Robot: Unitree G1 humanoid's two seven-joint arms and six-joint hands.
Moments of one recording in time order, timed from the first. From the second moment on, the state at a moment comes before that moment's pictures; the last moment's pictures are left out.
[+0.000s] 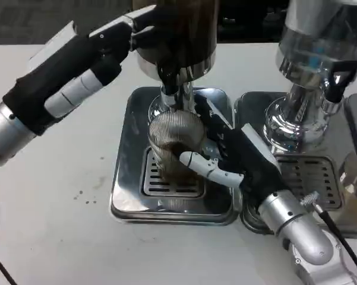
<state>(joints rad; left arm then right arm) -0.52 0.47 0.12 0.61 -0.35 -0.71 -0.92 -0.21 -0.07 0.18 0.31 -0.13 -0.19 0.17</state>
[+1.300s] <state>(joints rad) -0.22 0.53 0.23 0.61 -0.34 -0.66 -0.84 -0.22 -0.08 0.18 0.40 -0.13 -0.23 0.16</state>
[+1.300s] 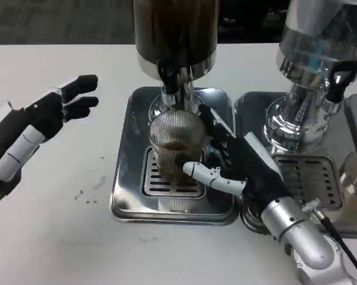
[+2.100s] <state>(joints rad) -0.16 0.53 0.23 0.63 -0.33 -0.66 -0.80 -0.26 -0.04 0.21 0.51 -0.20 -0.27 0.07</state>
